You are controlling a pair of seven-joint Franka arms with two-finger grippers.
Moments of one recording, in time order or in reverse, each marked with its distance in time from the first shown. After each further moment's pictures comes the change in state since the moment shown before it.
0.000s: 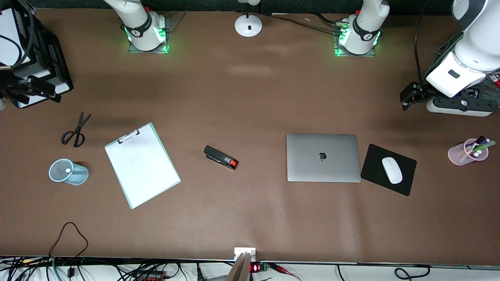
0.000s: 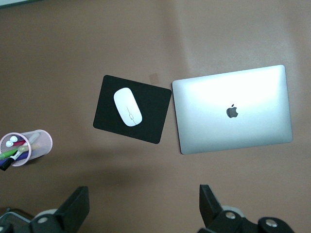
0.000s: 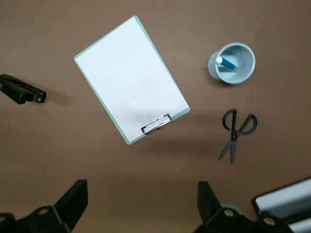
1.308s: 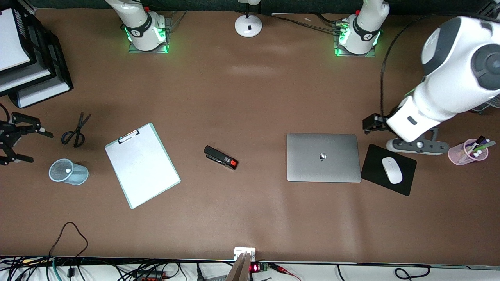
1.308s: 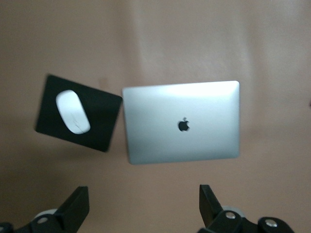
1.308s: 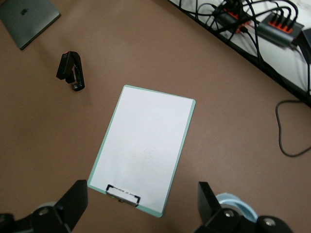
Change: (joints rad) left arm 0.106 0.360 -0.264 0.409 0.007 -0.171 -0.166; right arm -0.215 0.315 -0.001 0.151 0.419 0.161 -1.119
